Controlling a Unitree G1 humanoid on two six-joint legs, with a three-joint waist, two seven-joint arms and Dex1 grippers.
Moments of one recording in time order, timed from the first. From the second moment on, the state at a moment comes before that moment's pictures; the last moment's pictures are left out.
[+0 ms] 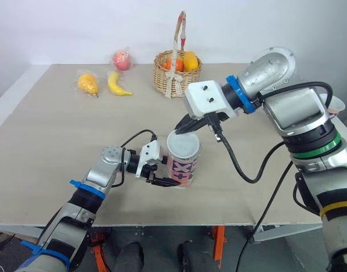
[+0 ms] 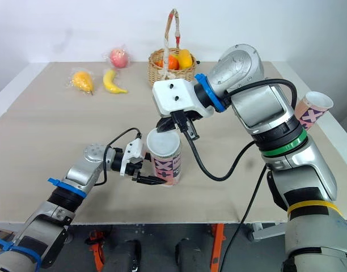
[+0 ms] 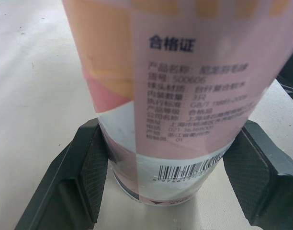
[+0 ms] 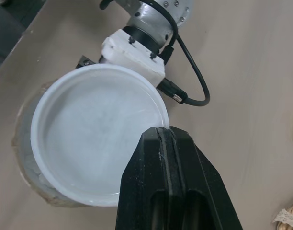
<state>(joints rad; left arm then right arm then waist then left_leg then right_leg) -0.64 0.36 -0.29 0.34 -0.20 0.09 -1.34 -1.25 -0.69 0.46 0.02 0.09 0.37 1.55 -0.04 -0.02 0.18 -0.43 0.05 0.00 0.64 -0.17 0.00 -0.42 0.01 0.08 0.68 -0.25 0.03</state>
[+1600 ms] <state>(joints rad) -0.64 0.37 -0.29 0.36 -0.21 0.08 -1.35 -1.20 -0.77 0.26 -0.10 0.22 0.58 1.50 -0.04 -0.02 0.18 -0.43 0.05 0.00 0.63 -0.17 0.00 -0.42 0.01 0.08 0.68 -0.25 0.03</state>
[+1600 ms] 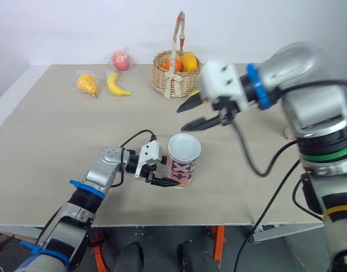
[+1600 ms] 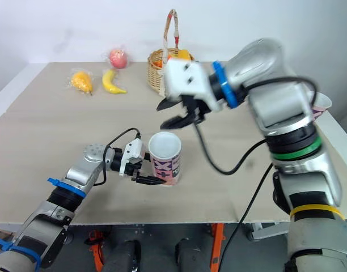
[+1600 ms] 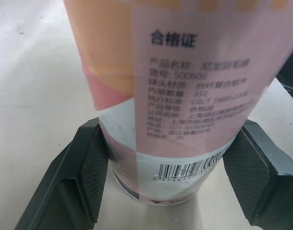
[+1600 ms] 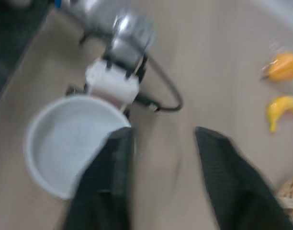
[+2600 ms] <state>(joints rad) -0.64 0.37 -0.30 0.40 -0.19 0.08 -1.32 -1.08 -0.71 0.48 -0.13 -0.01 0.25 1.48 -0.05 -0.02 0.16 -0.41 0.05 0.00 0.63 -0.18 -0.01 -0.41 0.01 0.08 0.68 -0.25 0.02</state>
